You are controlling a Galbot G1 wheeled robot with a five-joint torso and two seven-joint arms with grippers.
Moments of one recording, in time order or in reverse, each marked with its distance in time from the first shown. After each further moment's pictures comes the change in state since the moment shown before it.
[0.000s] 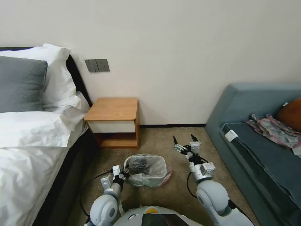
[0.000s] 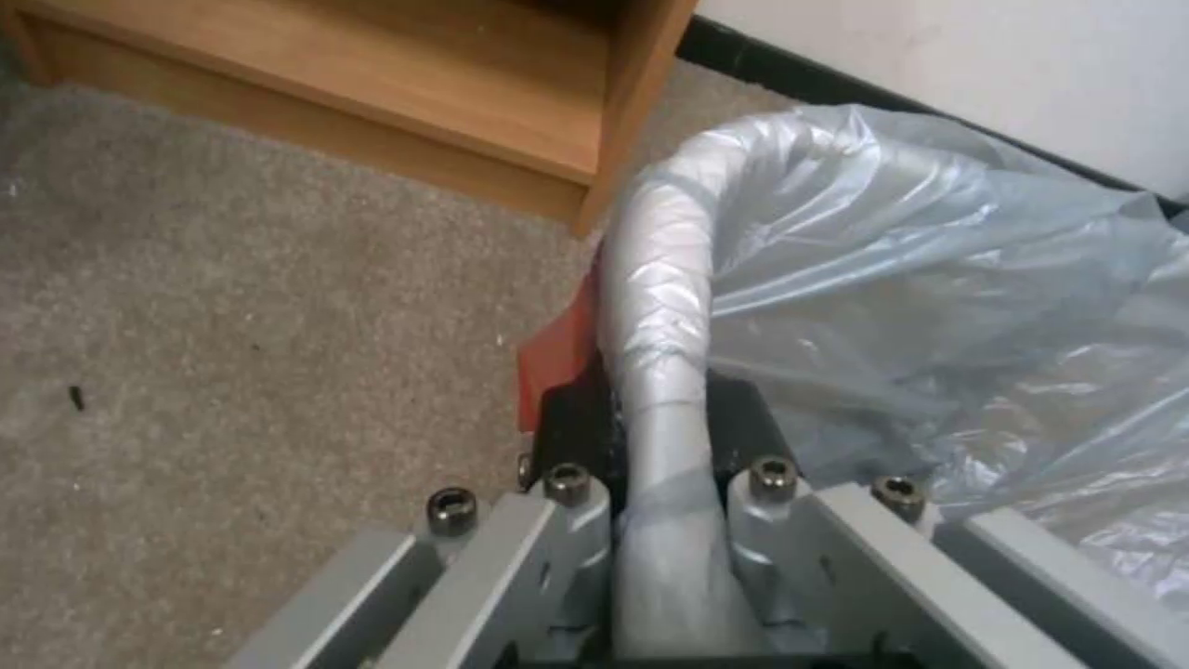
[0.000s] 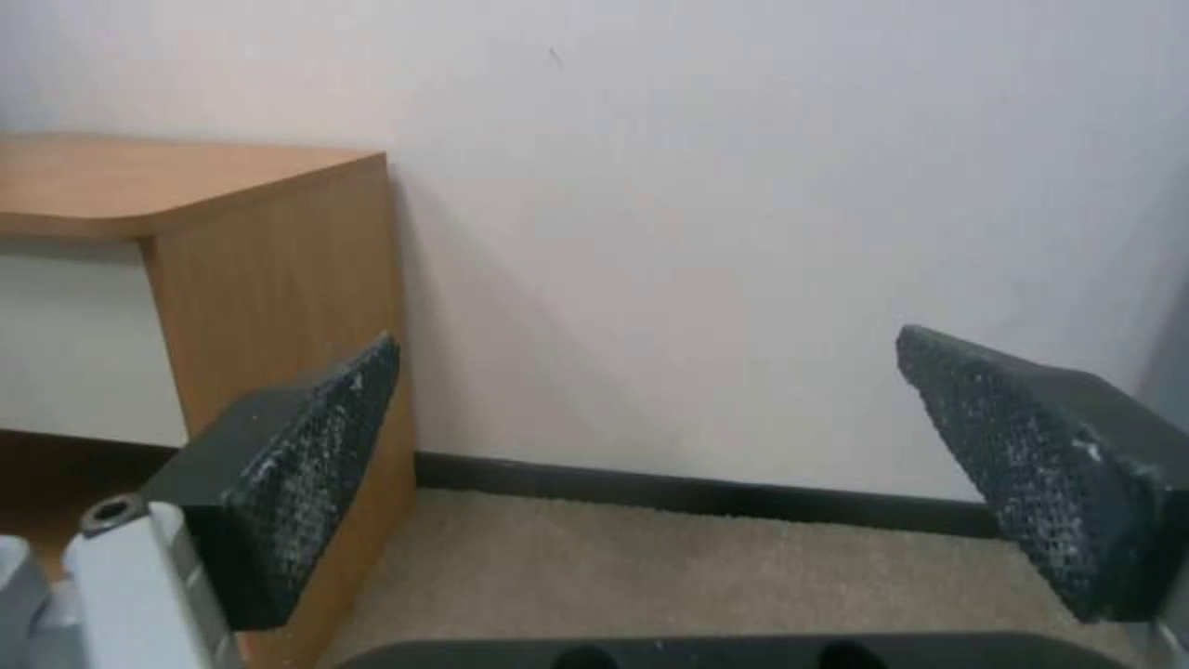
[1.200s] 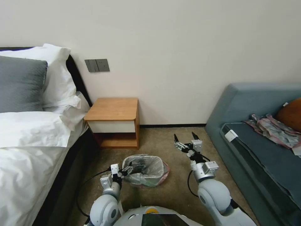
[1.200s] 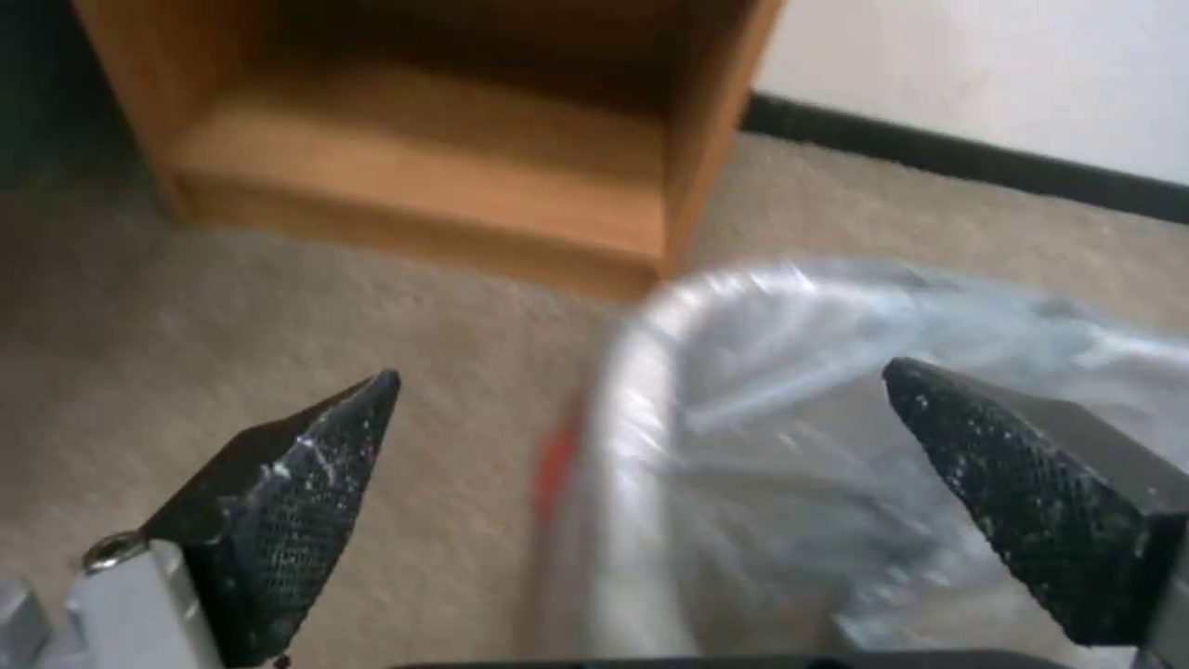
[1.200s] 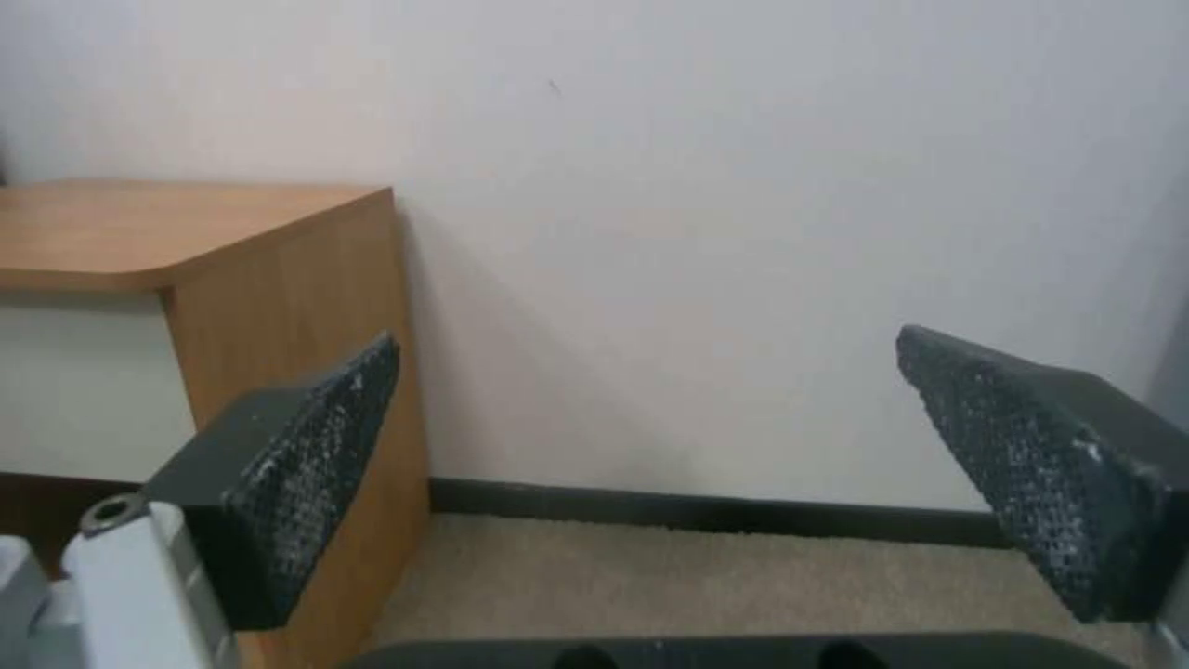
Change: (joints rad) left arm 0.018 -0.026 -0.021 -0.027 0.215 -0.029 -0.013; right arm -0.003 -0.002 0.012 0.033 0.039 -0.005 0.005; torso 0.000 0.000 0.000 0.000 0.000
